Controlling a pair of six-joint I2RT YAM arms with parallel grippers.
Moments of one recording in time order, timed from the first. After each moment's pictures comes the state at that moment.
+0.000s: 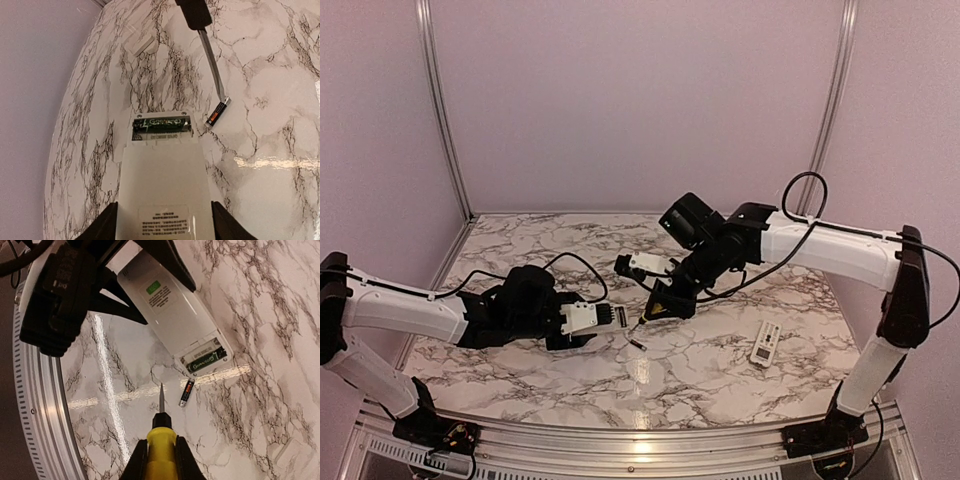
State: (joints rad) left arm -0.93 1.43 0.66 0.17 -0.03 0.72; right arm 0.91 1.73 1.49 -0.84 -0.33 -0.35
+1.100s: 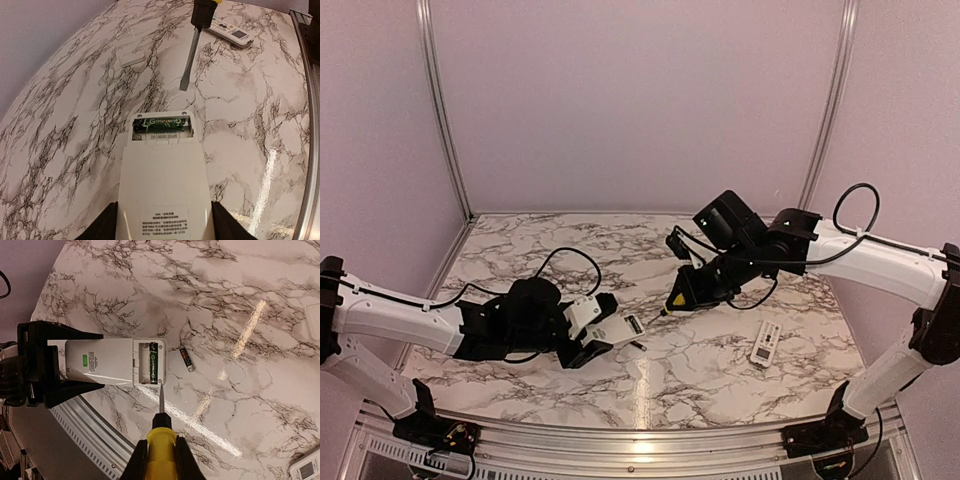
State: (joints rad) left arm -1.05 1.39 0.65 0.17 -0.03 0.17; right arm 0.91 1.48 1.31 -0.76 -0.20 0.53
